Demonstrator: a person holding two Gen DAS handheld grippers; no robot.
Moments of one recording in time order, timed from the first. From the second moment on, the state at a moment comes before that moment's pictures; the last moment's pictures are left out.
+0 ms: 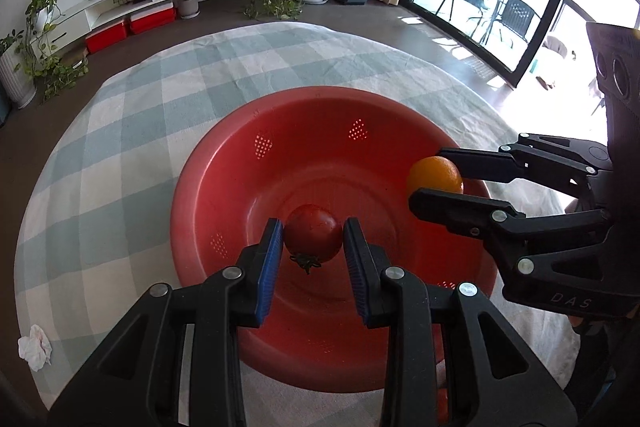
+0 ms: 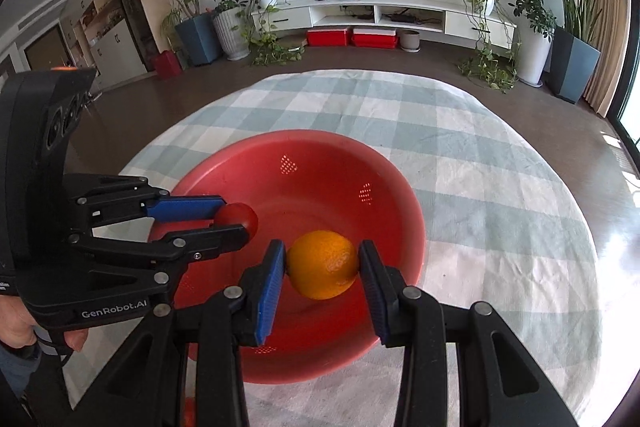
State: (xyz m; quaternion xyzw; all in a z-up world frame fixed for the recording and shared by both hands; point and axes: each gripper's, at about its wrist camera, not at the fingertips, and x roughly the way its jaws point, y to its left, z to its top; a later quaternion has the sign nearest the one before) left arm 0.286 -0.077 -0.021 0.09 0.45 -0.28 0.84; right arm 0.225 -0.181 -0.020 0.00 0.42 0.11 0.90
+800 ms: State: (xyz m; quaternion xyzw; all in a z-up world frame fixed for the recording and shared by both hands) left arm 0.290 -0.093 -0.034 0.14 0.44 -0.26 0.84; right arm 0.225 -0.164 -0.039 -0.09 0.40 0.10 0.90
